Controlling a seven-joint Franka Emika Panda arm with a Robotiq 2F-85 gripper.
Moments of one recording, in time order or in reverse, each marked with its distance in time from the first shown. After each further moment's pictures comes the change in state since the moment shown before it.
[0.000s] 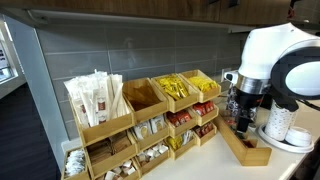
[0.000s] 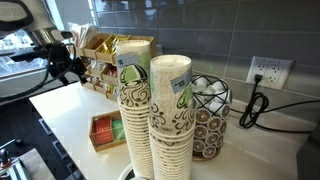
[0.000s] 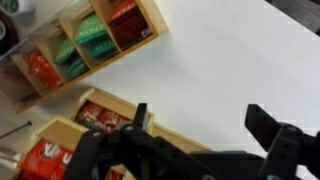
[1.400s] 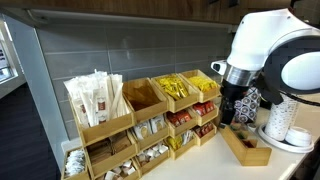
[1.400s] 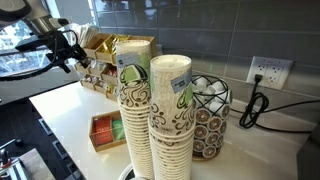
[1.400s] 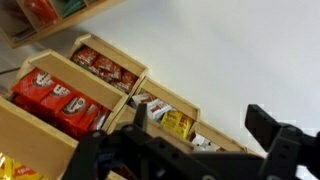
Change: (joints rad) arm 0.067 0.068 0.034 0.095 -0.008 0.091 -0.011
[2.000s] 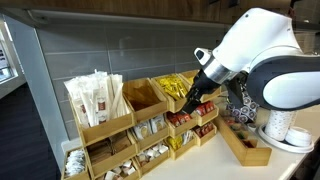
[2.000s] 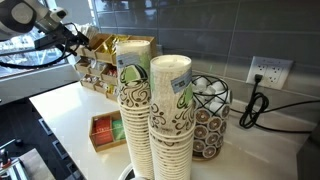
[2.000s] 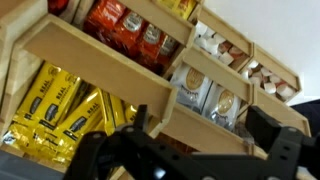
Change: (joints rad) arm 0.054 0.132 0.039 0.018 0.011 0.545 0.076
